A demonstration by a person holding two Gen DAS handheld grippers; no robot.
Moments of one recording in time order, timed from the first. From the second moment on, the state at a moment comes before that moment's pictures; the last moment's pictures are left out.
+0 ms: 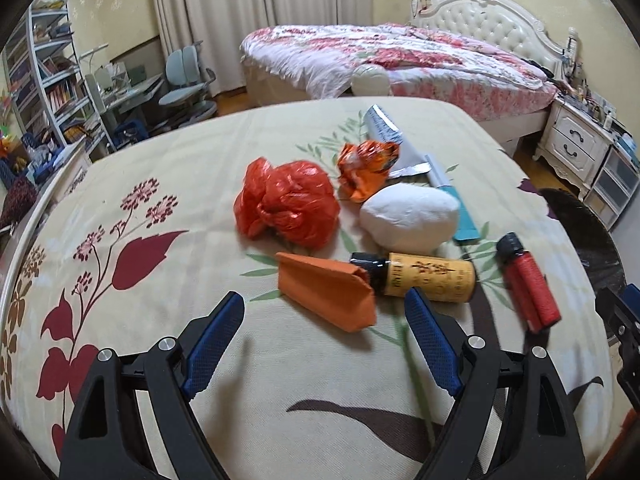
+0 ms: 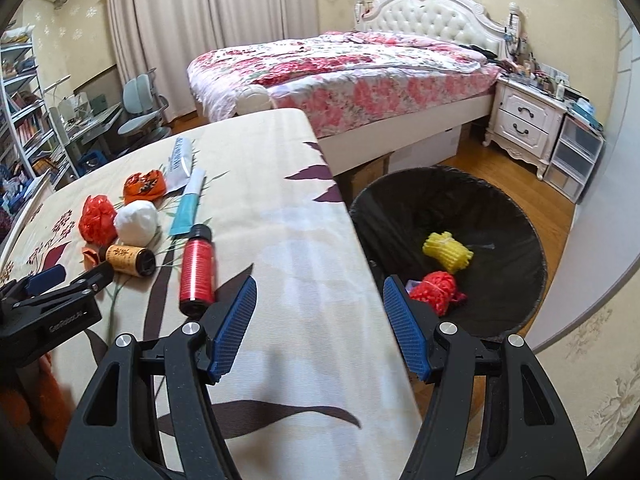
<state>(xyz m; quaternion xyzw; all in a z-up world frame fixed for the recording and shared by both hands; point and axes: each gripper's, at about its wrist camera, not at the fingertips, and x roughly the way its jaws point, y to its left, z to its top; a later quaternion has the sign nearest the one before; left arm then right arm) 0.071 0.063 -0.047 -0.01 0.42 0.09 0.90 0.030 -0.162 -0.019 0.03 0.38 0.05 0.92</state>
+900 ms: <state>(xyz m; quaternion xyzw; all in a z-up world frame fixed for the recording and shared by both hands) 0.072 0.107 -0.045 -0.05 0.42 0.08 0.90 0.033 -0.127 -0.021 0.01 0.39 0.09 0.92</state>
